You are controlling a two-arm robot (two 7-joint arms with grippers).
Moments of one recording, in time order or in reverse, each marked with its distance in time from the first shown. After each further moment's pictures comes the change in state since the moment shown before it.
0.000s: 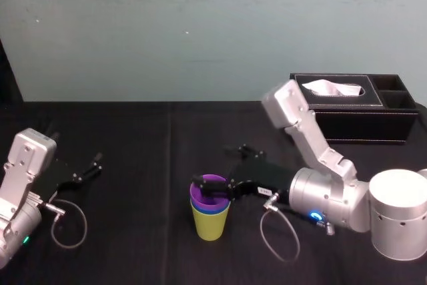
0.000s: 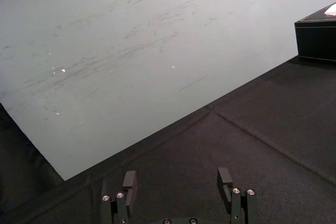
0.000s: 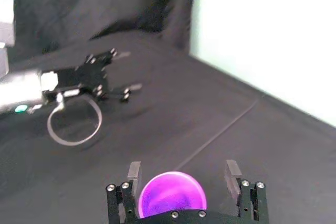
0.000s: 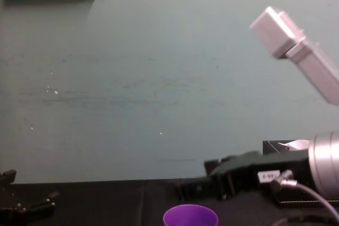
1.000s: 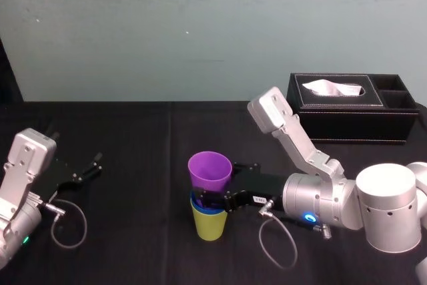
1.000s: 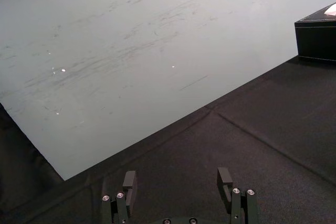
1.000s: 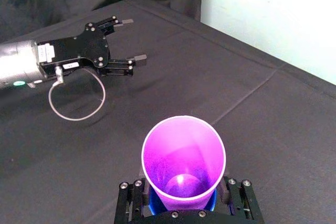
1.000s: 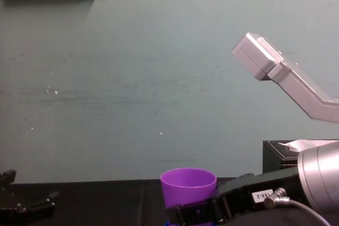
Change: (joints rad) left arm 0.000 0.000 0.000 0.000 0.000 0.000 0.000; right arm 0.056 -0.010 -0.044 0.059 0.006 0.107 0.040
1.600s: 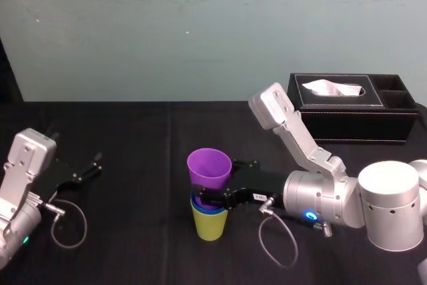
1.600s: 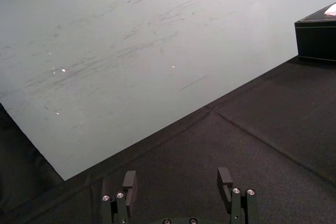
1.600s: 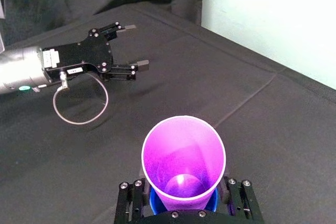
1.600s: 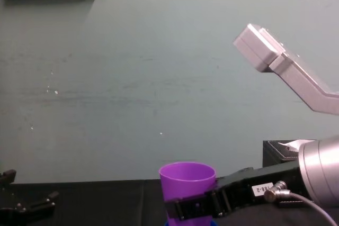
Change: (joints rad) left arm 0.000 0.000 0.000 0.000 0.000 0.000 0.000; right arm -0.006 -0.003 0.014 -0.021 -0.002 0.012 0.004
